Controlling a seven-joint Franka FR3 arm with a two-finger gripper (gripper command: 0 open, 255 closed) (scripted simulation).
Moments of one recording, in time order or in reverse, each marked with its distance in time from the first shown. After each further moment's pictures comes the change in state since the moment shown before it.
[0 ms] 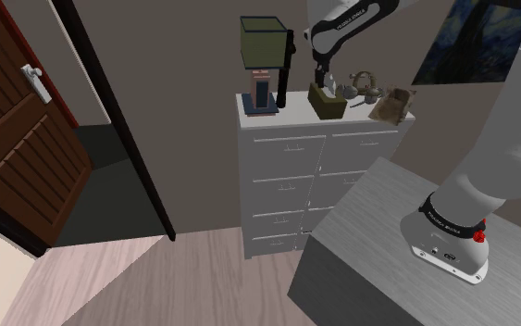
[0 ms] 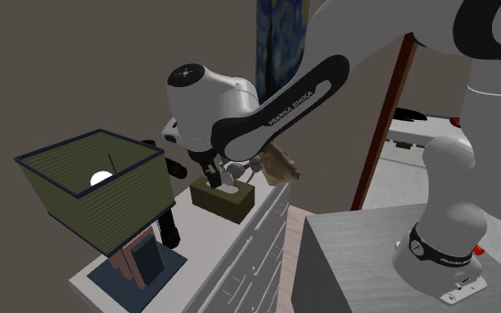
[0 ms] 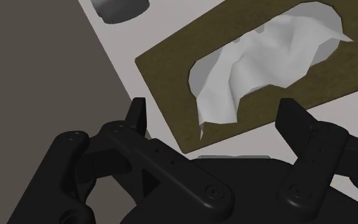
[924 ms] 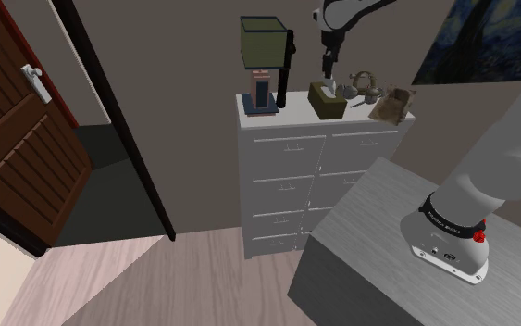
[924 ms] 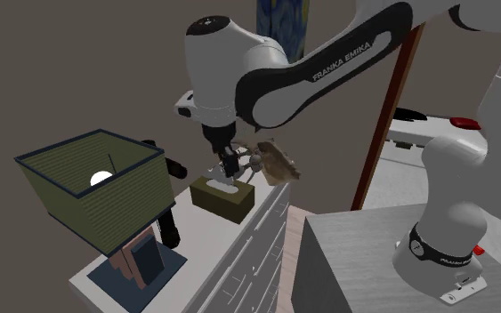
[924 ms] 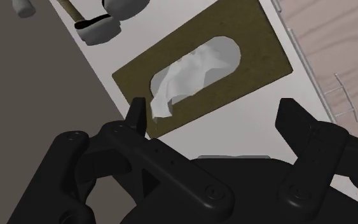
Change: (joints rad) arm 0.033 -0.237 0.026 -0.113 0.056 -0.140 0.011
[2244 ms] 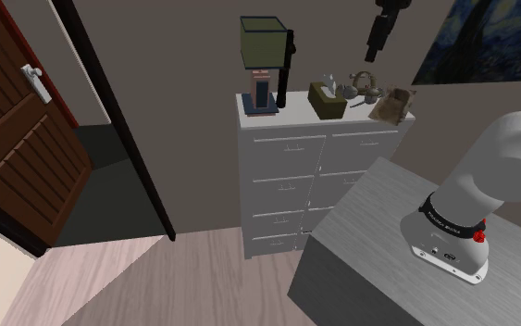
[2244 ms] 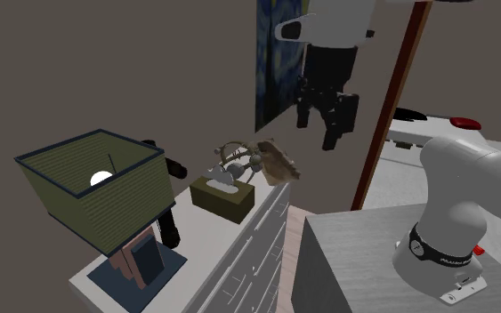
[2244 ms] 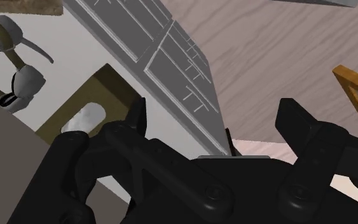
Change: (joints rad) arm 0.061 -0.670 0.086 -0.268 0.259 -0.416 0.136
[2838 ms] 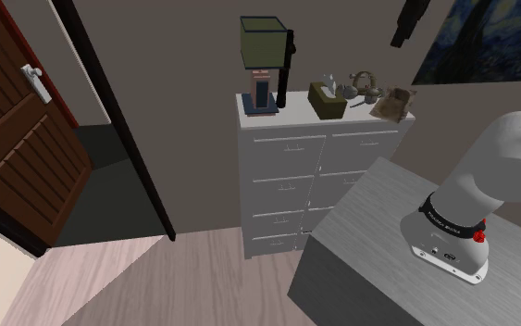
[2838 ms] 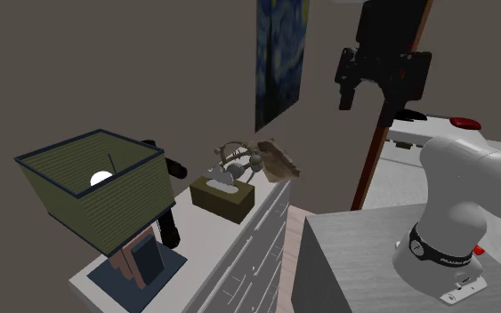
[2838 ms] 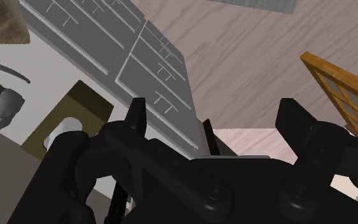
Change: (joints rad) arm 0.011 -0.176 0.034 0.028 0.106 -0.188 0.080
